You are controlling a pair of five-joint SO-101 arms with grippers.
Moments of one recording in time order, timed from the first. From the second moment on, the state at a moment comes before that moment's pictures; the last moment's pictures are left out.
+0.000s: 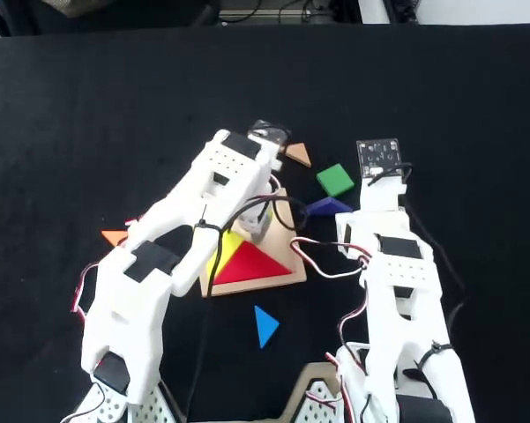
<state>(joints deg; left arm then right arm) 24.0 31.9 -11.5 82.2 1.2 6.9 -34.0 66.3 32.8 11.5</state>
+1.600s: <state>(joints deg) 21.4 37.0 -18.5 92.4 -8.7 6.9 -34.0 66.3 32.8 11.5</state>
